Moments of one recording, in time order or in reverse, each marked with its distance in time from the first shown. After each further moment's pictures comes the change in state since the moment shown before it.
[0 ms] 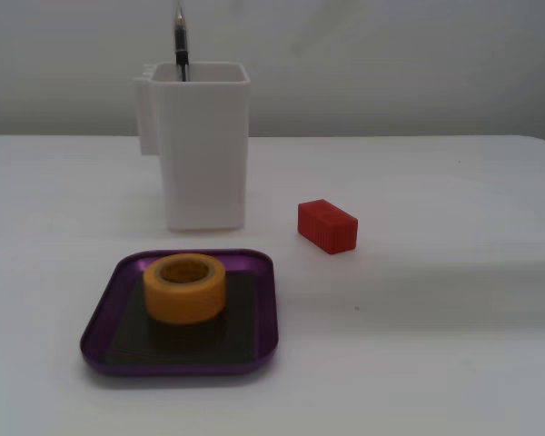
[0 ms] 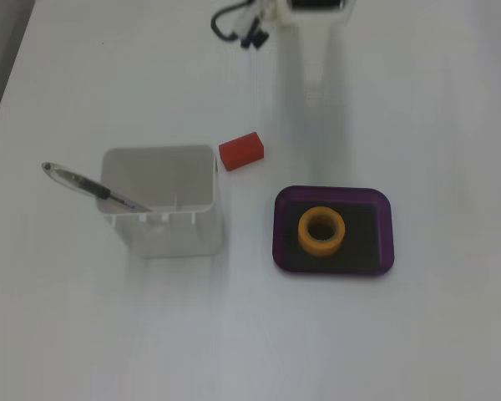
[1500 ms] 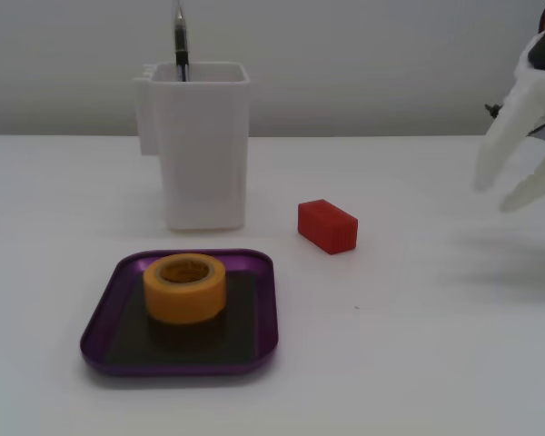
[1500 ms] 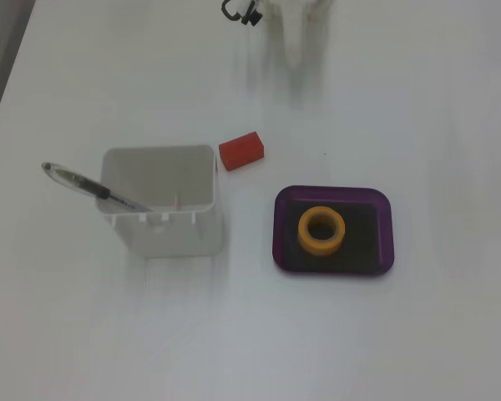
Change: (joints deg) arm 6.0 85.3 86.3 0.8 0.0
